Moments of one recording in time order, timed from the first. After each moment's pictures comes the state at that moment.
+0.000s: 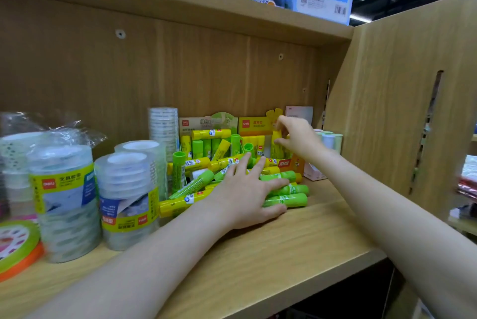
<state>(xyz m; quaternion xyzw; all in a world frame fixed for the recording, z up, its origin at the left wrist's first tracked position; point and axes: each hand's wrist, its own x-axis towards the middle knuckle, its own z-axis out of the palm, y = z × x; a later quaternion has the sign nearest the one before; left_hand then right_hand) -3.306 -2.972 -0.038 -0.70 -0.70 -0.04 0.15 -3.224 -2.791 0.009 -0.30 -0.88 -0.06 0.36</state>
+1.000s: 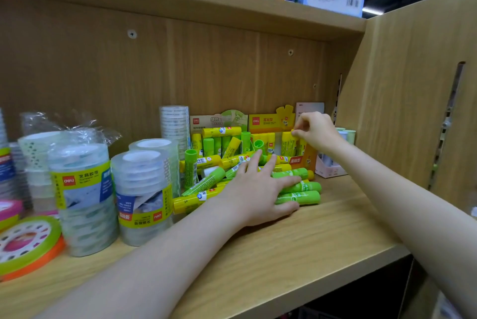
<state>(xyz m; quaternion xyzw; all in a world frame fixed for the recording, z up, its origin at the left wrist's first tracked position) -3.305 -2.975 -0.036 -0.70 -0.70 -0.03 0.14 -3.214 -2.785 0.014 -0.33 -0.86 0.04 0.40</state>
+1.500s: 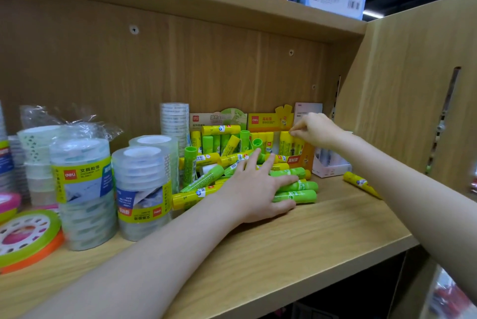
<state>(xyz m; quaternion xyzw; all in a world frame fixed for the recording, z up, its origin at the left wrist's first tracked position) -3.307 -2.975 -0.036 -0.70 -0.70 -0.03 0.14 -3.207 -2.796 0.030 -0.37 -0.89 -0.05 0.26</state>
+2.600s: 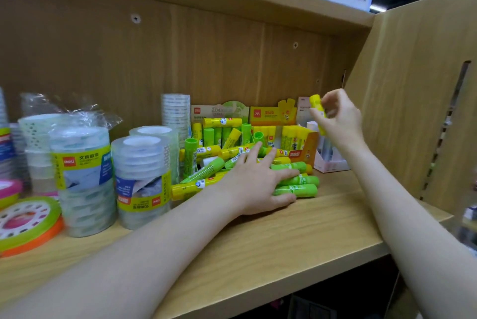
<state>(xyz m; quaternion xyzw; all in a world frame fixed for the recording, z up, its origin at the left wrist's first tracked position) -3.306 -2.976 -0.035 -0.70 -0.70 -0.03 0.13 -3.188 -2.804 0.013 -0.27 -0.75 0.08 0.60</state>
